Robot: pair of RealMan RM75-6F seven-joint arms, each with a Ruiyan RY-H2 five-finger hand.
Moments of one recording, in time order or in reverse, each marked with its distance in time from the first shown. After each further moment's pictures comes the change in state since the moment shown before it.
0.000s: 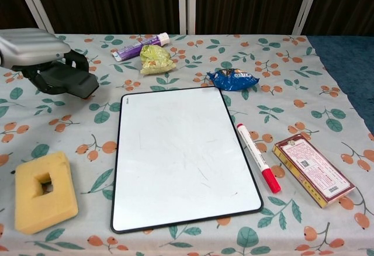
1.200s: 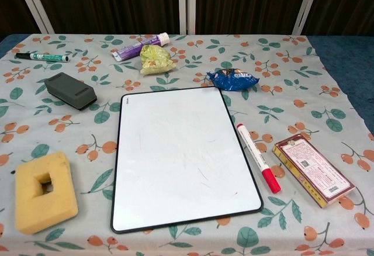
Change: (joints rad) left arm 0.640 0.391 0.076 -0.546 -0.012 0.753 0.129; right arm -0.283 -0.046 -0.165 0.151 0.278 -0.215 -0.338
